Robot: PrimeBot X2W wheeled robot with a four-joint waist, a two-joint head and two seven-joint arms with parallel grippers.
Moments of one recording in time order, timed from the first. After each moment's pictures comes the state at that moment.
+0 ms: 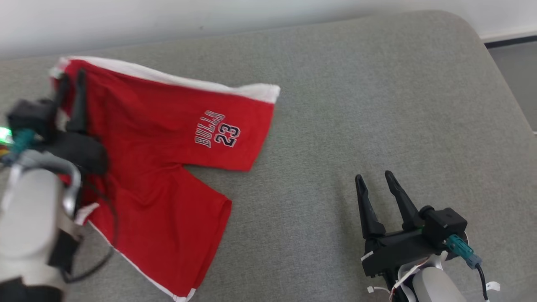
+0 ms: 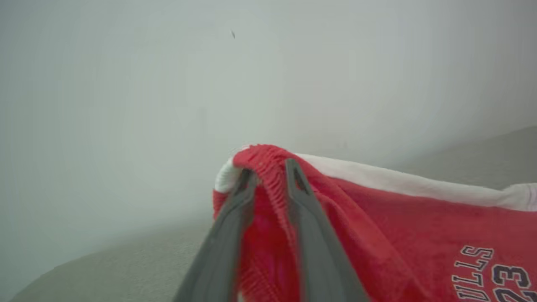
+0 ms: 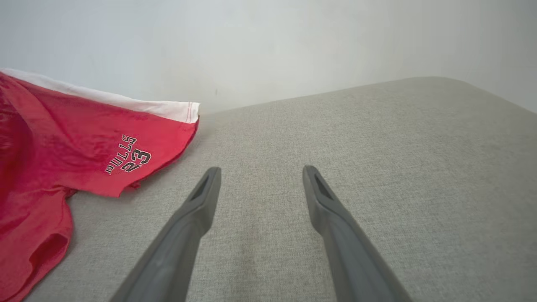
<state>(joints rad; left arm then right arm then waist) -0.78 0.28 -0.05 0.68 -0.10 -0.13 -0.26 -0.25 -0.08 0.14 0.33 0.26 0.13 -0.26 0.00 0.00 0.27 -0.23</state>
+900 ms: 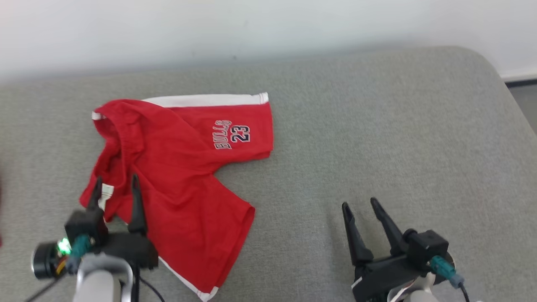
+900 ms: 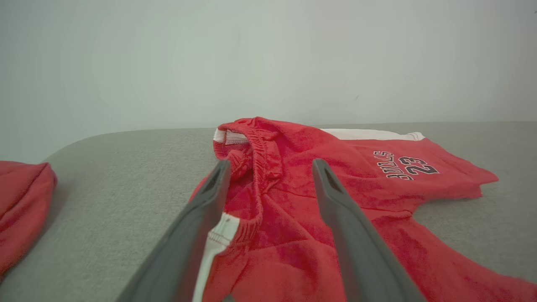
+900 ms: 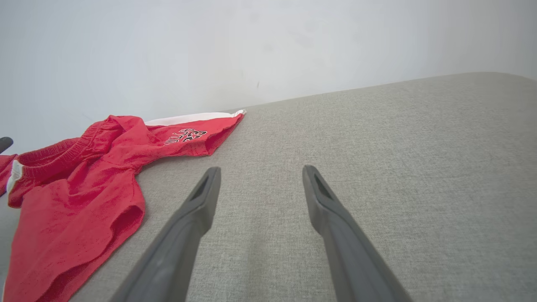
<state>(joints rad) -0.41 0.12 0.02 0.54 -0.12 -0.03 -0.26 -0.20 -0.06 0.18 0.36 0.26 0.13 -0.26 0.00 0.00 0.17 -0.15</state>
